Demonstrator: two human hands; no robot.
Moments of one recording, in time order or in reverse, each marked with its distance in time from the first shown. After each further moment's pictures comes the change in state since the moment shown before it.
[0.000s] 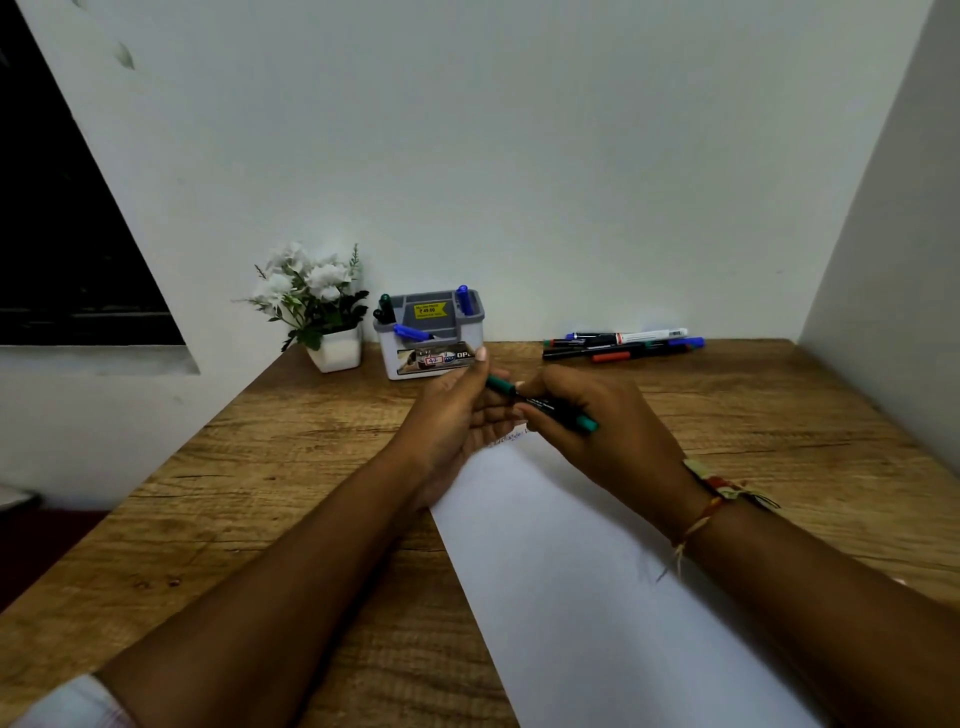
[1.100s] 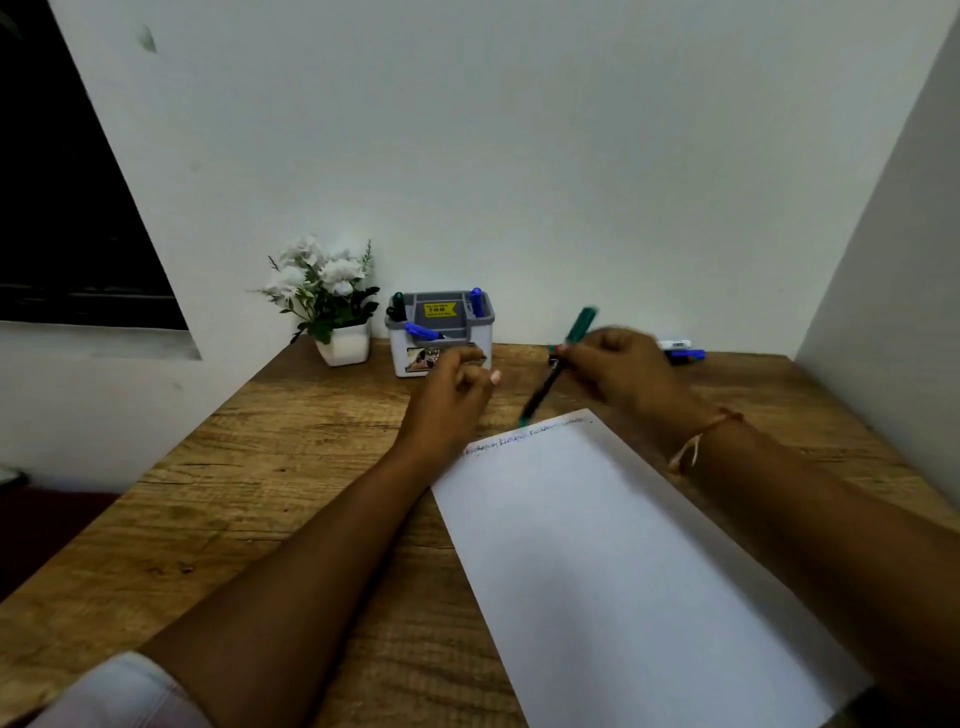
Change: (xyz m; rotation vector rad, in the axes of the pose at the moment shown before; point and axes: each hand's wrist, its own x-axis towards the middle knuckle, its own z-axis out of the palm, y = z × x) left_hand 0.023 -0.010 -0.026 0.557 0.196 0.302; right_hand 0.051 0.016 -0.012 0.514 0.108 0.906
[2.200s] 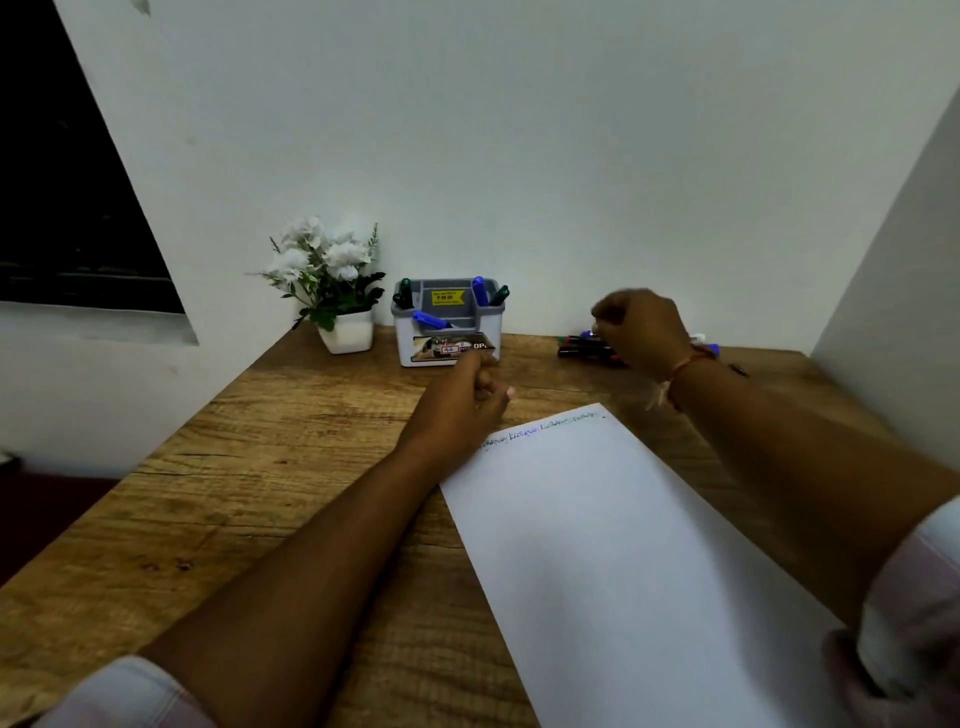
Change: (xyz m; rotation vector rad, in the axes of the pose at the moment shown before) left_hand 0.005 -0.016 -0.003 0.283 -0.117 0.099; right_hand 0.093 0.018 -0.020 -0.775 0.069 -0.234
